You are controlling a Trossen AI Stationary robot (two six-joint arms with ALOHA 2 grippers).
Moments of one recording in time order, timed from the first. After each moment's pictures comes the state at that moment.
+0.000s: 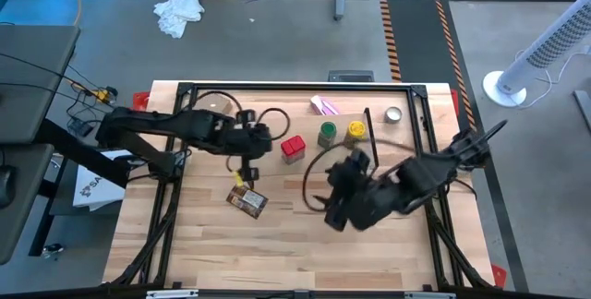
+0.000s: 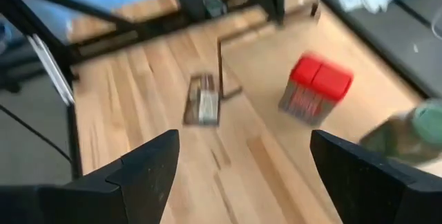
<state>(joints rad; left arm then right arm) -0.14 1.51 1.60 -1.18 -0.39 -0.06 0.53 1.77 2.08 -1.22 0.65 0.72</state>
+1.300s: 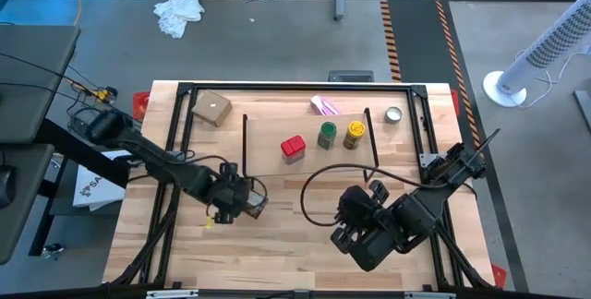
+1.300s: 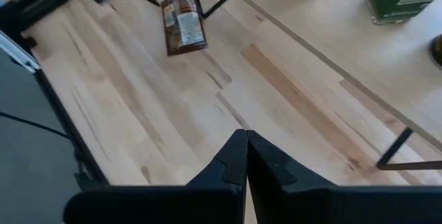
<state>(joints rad) -0.48 1.41 0.86 -0.81 -0.29 -0.39 0.67 1.88 2.08 -1.49 0.59 1.30</state>
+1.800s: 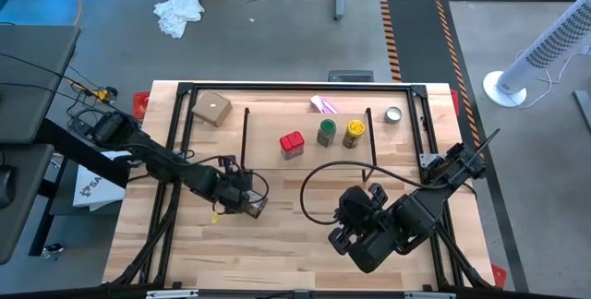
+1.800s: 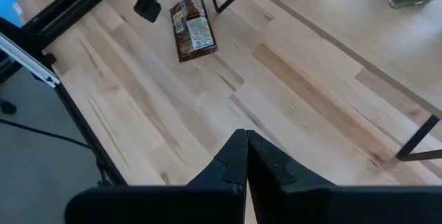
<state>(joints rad) -0.43 1.47 0.77 -0.73 -0.48 -0.49 0.67 1.89 2.08 -1.45 0.60 1.36</state>
